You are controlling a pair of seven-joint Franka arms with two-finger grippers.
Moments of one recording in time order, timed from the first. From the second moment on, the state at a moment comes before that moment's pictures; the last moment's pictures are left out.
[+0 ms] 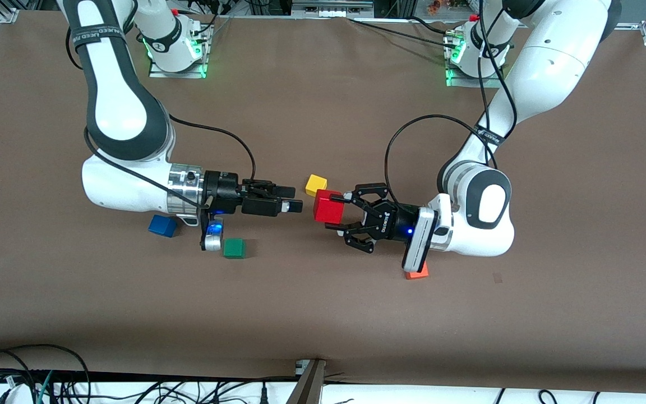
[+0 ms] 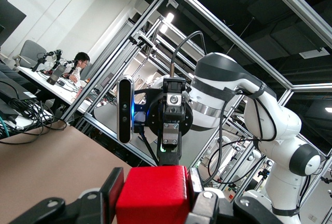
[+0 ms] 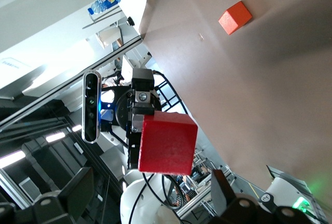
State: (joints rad) left arm -0.10 0.83 -0.33 -1.28 -1.62 1.82 1.49; right arm 0.49 0.53 -0.14 -1.44 1.49 1.99 0.29
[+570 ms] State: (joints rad) left arm -0.10 0.83 -0.33 -1.28 -1.62 1.82 1.47; right arm 0.58 0.54 -0.14 -1.46 1.49 2.11 0.34
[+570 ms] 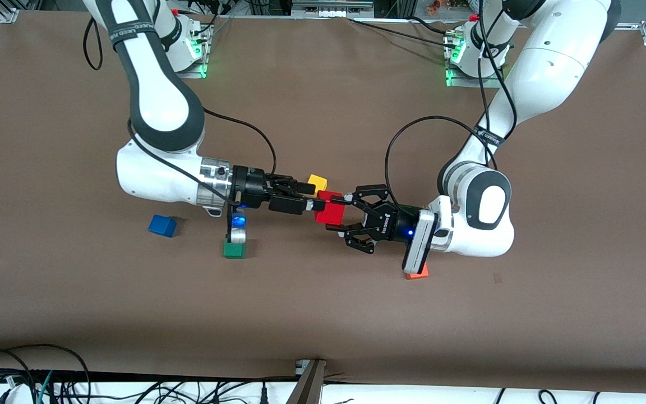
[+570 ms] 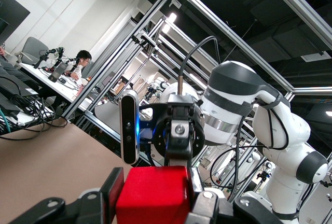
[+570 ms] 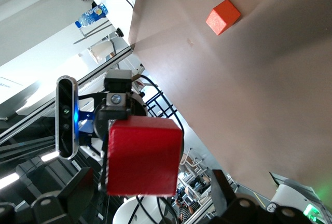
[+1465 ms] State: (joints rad) left arm -0.10 0.84 -0.32 -1.28 -1.62 1.81 1.44; right arm 0.60 0.56 -0.14 -1.44 1.50 2.18 0.38
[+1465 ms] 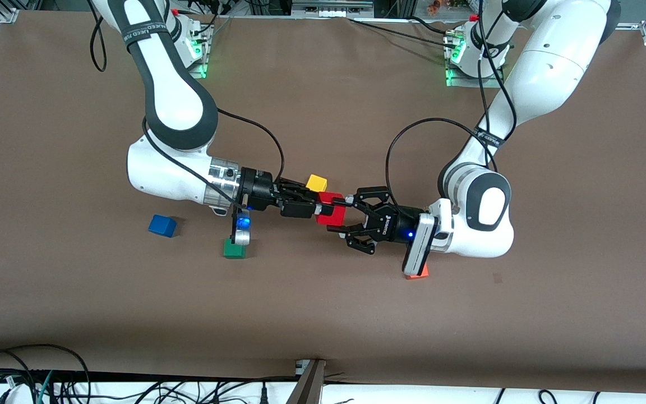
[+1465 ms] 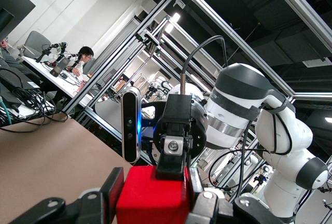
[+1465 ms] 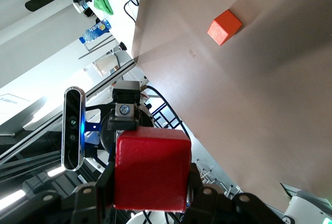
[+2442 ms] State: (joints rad) left arm 0.25 0.83 -0.30 -1.23 -1.11 1.76 1.16; right arm 0.54 0.55 -0.21 -1.44 0.76 2.07 0.35
